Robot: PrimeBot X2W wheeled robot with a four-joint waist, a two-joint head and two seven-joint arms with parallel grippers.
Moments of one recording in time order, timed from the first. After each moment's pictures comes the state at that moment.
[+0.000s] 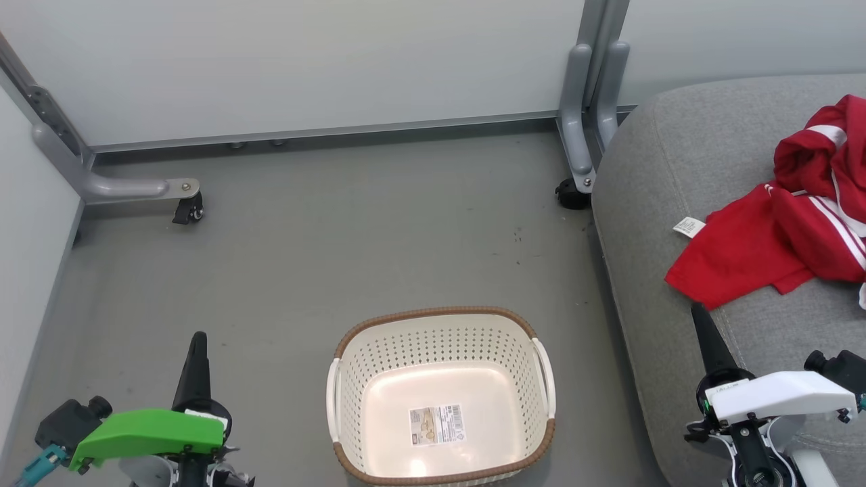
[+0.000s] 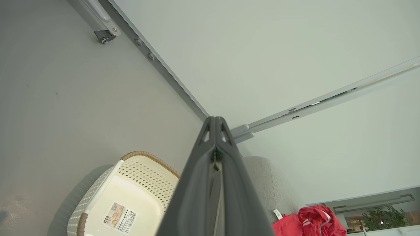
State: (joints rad) left arm -0.06 0.06 0.02 0.24 -1.10 -0.09 -0.02; right arm -0.03 -0.08 -0.03 0.16 1.13 0.13 -0.01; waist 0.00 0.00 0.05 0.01
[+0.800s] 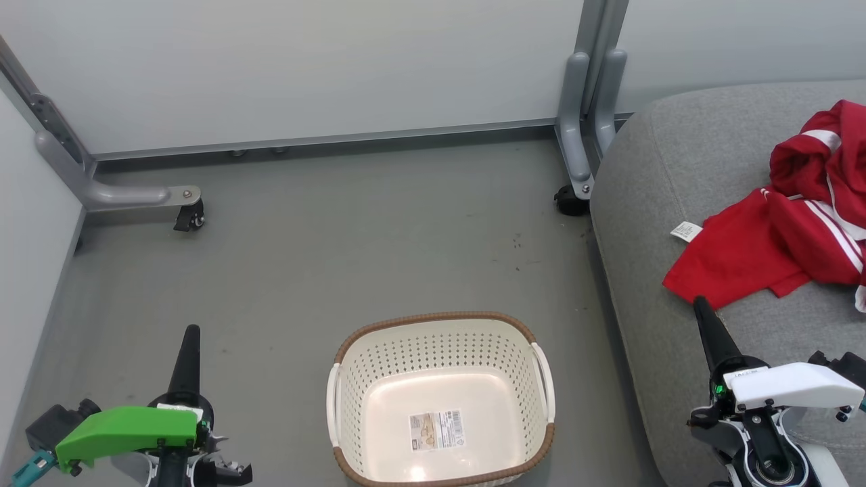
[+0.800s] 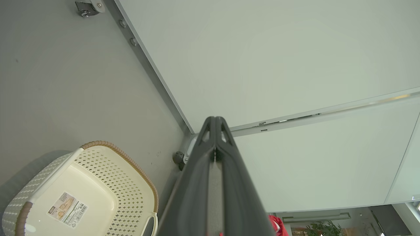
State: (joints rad) left arm -0.08 0.06 0.06 0.24 -1.33 -0.11 0.04; right arm -0.06 -0.08 -0.04 0.19 1.36 0.13 0.03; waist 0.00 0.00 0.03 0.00
